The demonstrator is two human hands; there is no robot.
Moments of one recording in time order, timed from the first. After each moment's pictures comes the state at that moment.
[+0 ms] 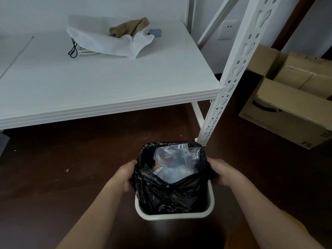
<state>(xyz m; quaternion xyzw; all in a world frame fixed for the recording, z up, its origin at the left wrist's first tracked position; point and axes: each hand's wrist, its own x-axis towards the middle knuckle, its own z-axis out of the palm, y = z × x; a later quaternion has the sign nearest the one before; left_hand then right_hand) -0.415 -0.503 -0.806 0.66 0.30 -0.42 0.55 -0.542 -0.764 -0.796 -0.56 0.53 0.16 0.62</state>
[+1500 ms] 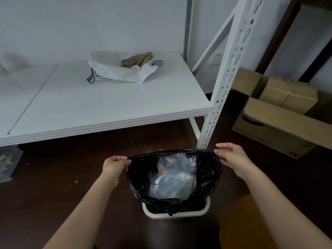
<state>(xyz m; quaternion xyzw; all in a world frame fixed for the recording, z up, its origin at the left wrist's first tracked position) -0.405 -0.462 -0.720 0.74 0.19 -0.23 0.60 -0.568 -0.782 -0.684 -0.64 0.42 -0.05 0.64</state>
